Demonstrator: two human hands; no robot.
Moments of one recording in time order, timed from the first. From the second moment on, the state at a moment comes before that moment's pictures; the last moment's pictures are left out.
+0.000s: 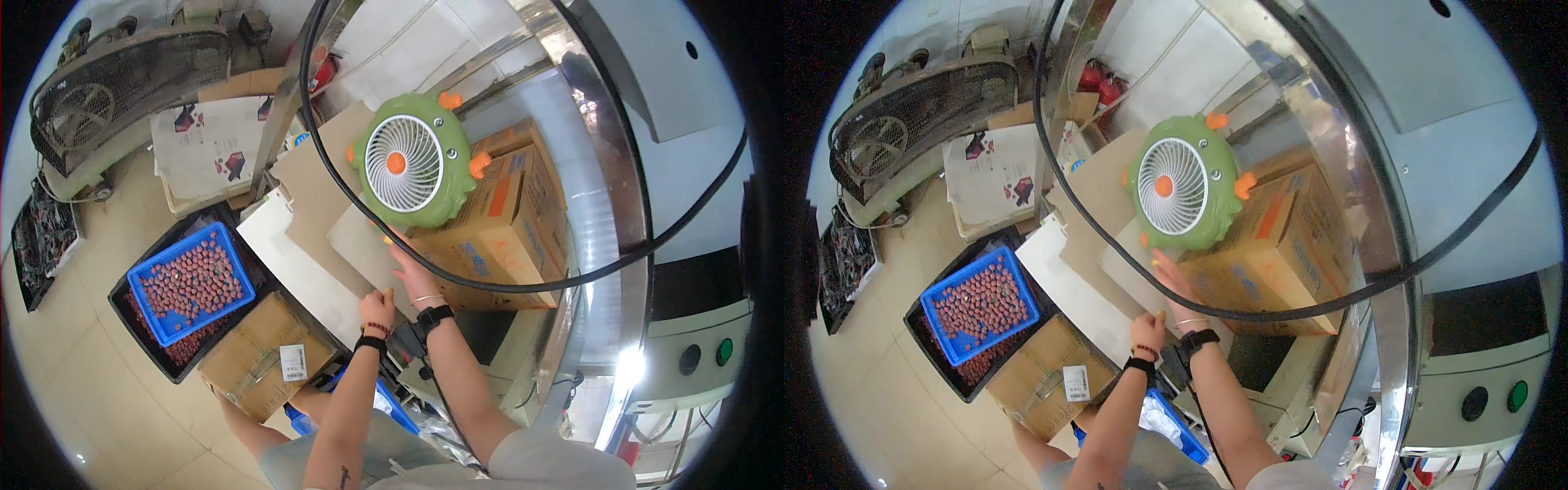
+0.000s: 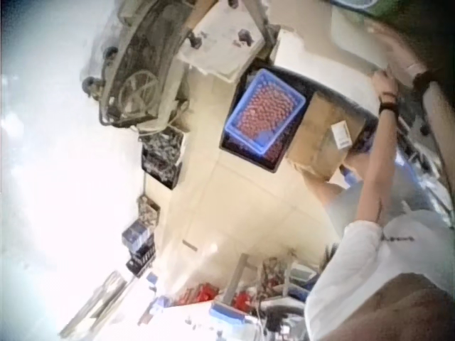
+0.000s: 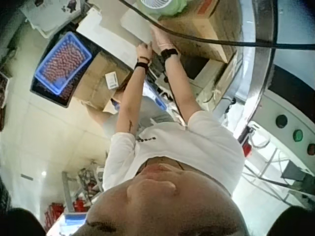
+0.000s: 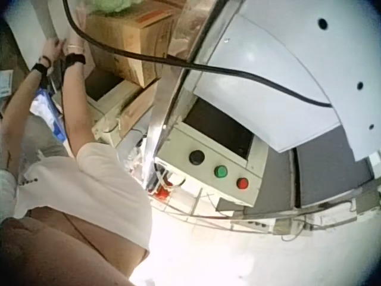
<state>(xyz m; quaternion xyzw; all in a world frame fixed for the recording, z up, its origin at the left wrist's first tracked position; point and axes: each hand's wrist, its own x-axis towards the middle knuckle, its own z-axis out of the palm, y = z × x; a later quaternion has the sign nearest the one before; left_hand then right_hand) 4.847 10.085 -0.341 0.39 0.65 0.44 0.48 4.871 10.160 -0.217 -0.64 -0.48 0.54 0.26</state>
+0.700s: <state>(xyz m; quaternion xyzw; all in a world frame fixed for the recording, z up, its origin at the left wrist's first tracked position) 4.827 10.046 -0.348 0.33 0.58 0.48 0.57 4.892 10.236 -0.265 -0.53 -0.64 0.49 0.26</state>
